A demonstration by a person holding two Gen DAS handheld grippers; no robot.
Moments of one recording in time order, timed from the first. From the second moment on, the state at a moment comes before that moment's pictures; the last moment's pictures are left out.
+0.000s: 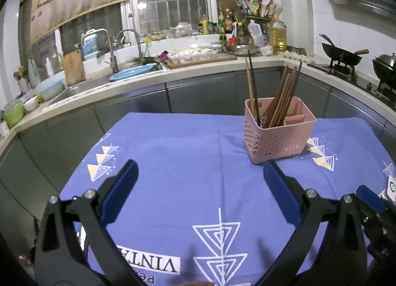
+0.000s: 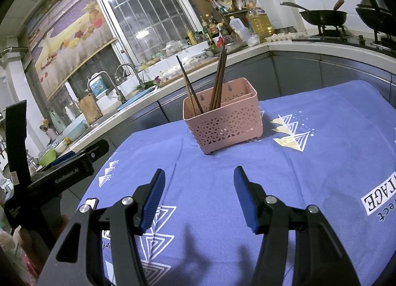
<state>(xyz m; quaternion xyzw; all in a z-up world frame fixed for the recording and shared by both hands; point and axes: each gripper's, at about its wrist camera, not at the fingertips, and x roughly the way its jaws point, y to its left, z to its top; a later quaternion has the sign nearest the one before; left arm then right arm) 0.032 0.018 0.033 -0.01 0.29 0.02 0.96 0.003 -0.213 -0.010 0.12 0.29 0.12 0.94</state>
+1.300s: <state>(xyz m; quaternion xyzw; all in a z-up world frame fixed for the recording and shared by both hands) 0.031 0.017 0.030 -0.01 0.29 0.01 0.96 0.000 -0.208 -0.011 0.11 0.29 0.12 0.94</state>
